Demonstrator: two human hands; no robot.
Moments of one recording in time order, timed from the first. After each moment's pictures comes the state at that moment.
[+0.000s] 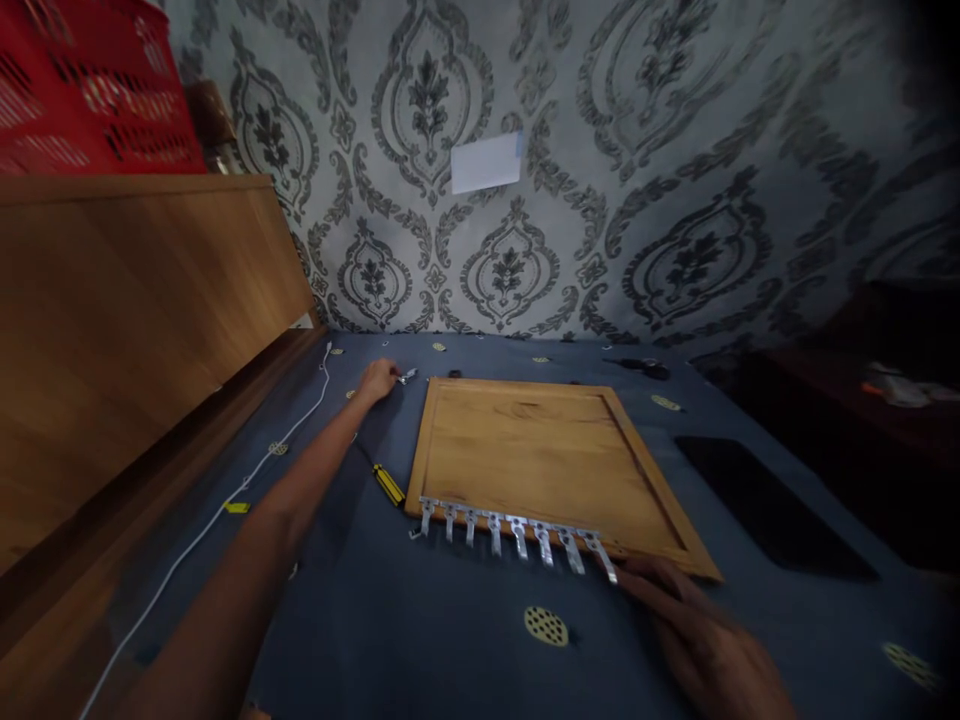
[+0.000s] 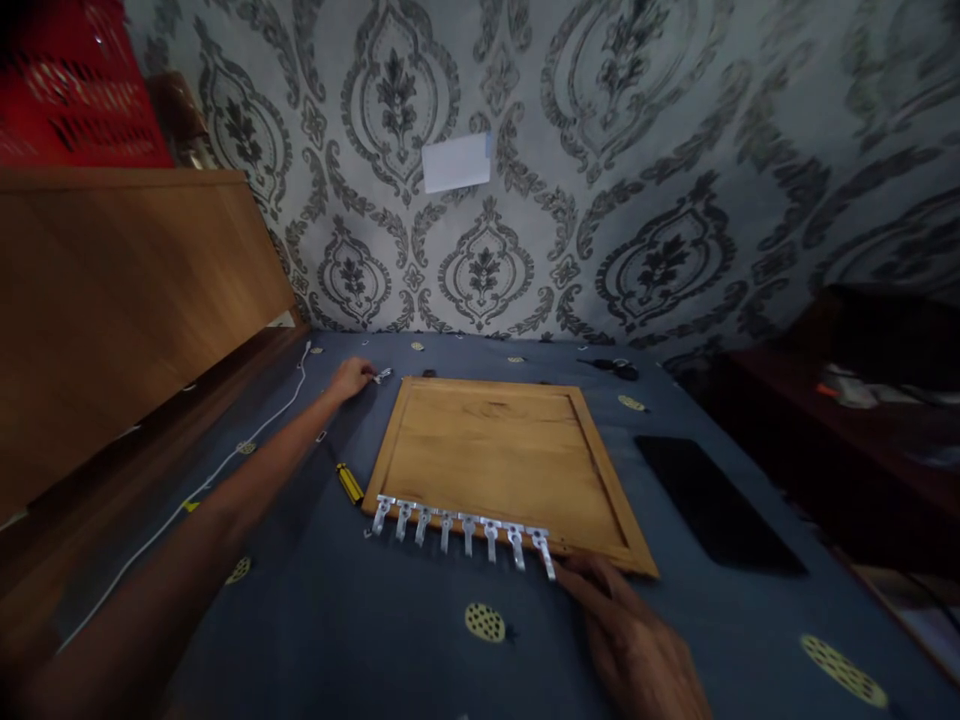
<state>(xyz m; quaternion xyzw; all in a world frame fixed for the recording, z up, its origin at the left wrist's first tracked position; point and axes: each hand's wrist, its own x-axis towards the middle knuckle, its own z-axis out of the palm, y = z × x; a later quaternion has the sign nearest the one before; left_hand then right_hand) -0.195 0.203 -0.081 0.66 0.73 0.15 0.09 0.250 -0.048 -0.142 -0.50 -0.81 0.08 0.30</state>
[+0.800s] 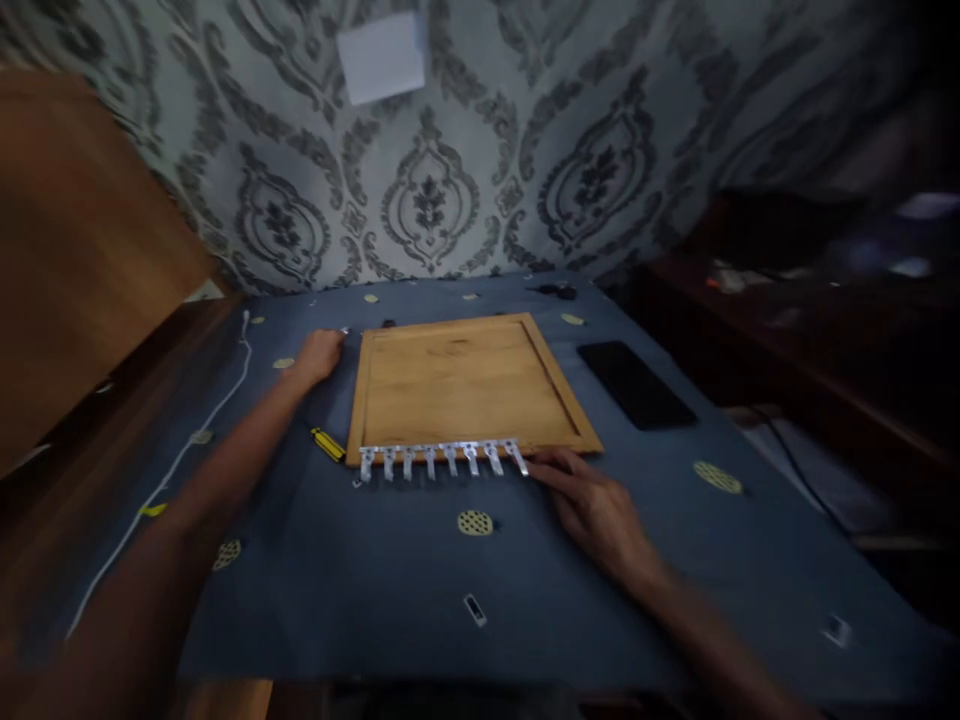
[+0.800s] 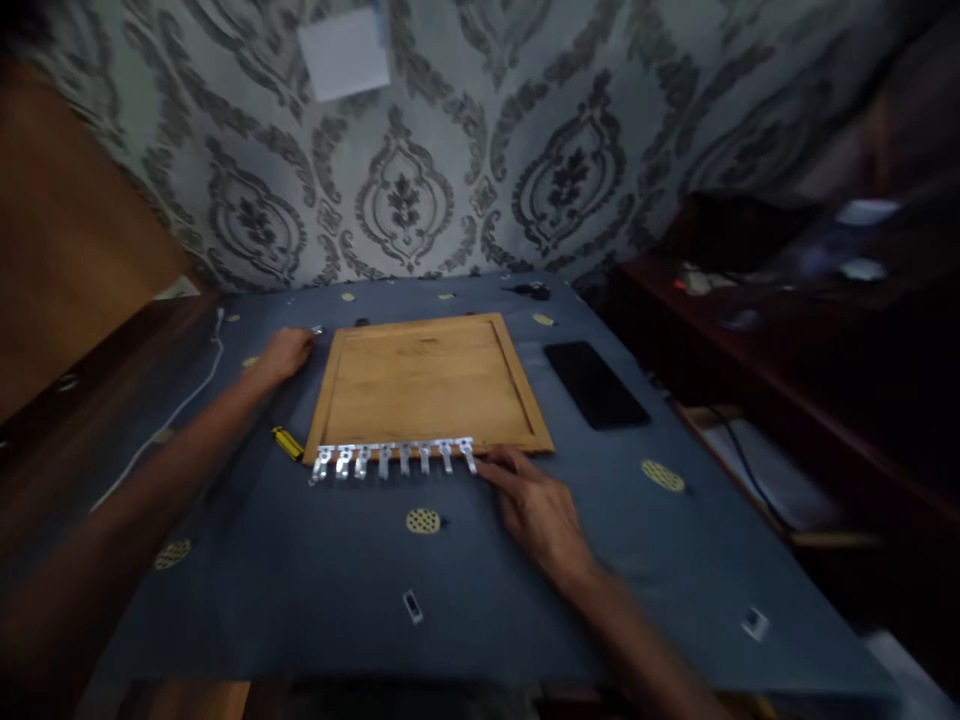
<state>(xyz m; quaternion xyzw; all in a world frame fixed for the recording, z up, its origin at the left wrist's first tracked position) -0.163 0.168 -0.070 0.73 0.68 0.00 0.00 0.230 -0.058 -0.111 -0.51 -0.81 0.08 0.27</state>
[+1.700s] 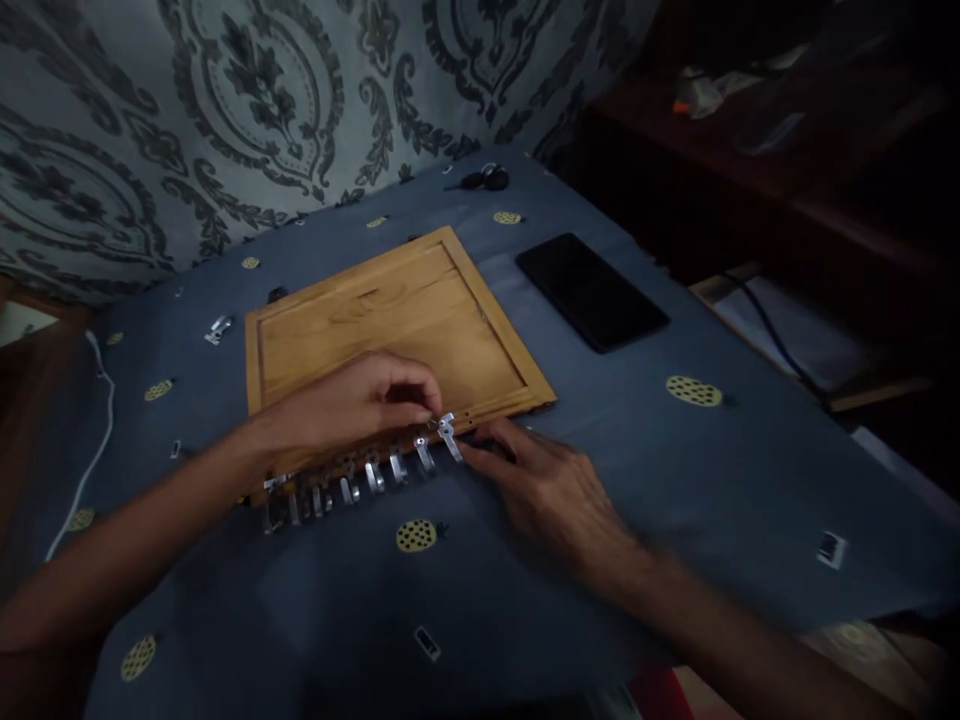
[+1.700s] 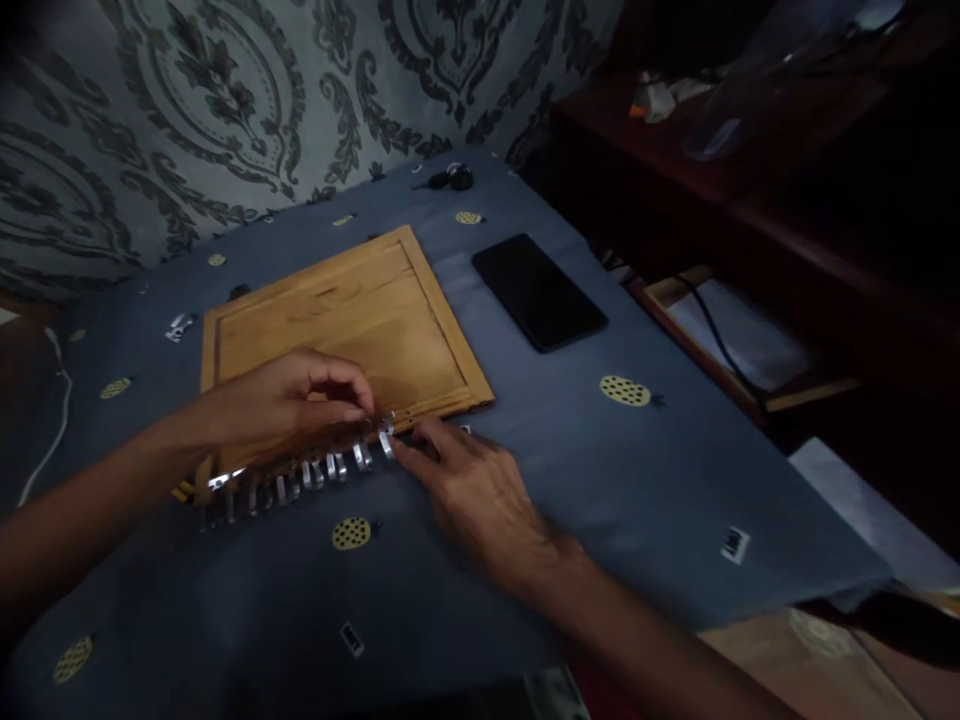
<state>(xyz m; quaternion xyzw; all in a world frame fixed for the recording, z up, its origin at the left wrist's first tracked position) 0.041 0.079 -0.020 0.80 0.30 -0.03 0.51 0.228 -0.067 -0.106 -0.52 -0.80 0.10 0.27</state>
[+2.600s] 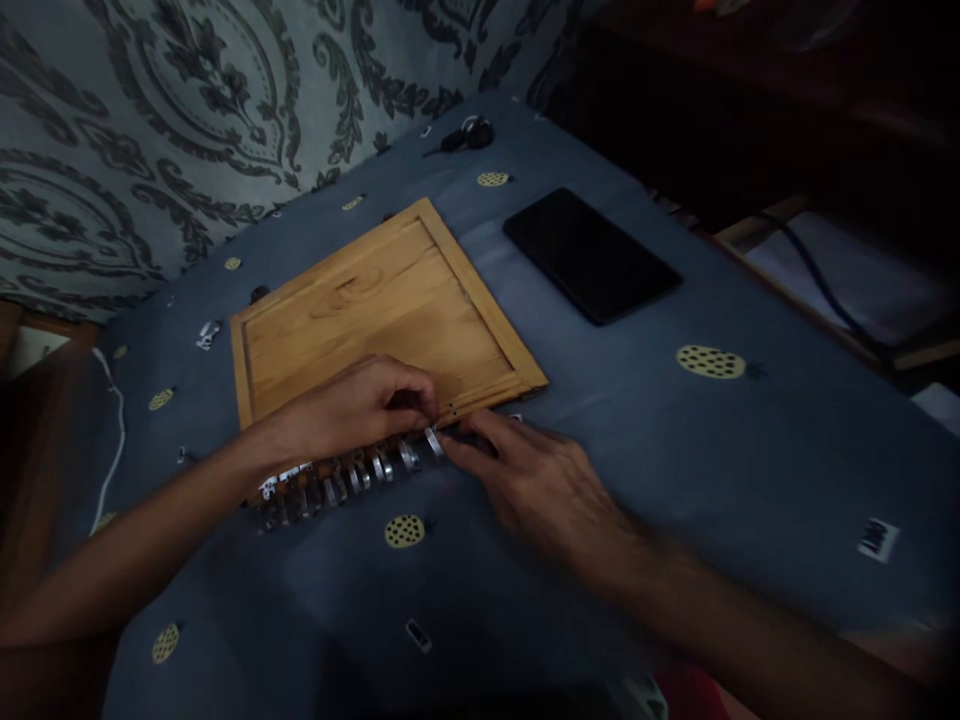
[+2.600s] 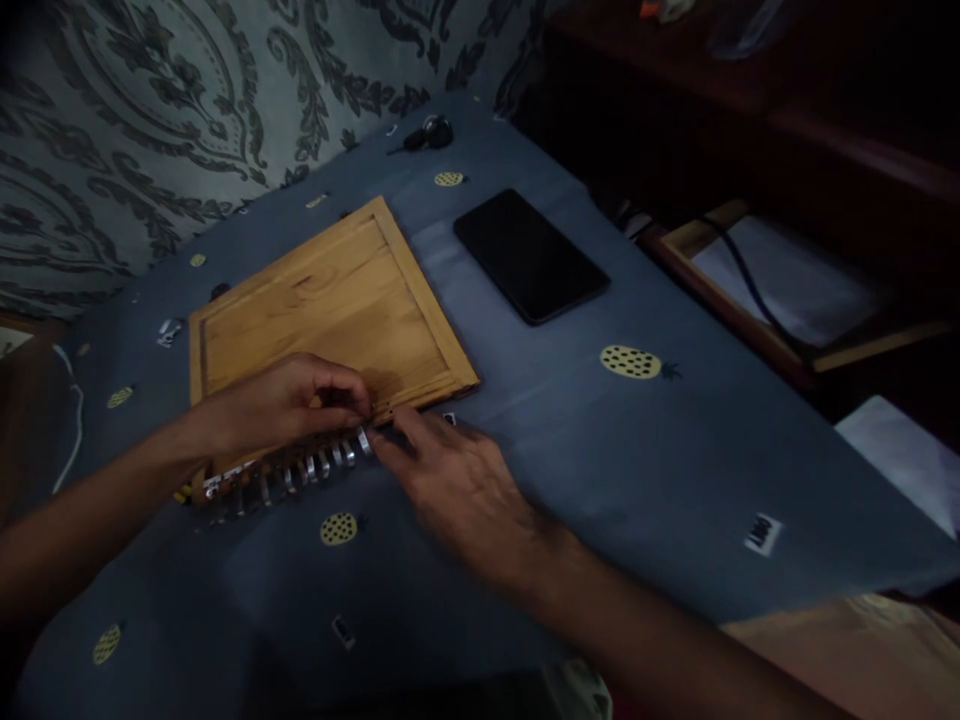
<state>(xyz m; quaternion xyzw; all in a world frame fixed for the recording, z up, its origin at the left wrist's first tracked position) 0.064 0.074 -0.031 0.81 0.32 -0.11 0.48 0.228 -0.067 -0.105 -0.52 -0.80 0.10 0.26</state>
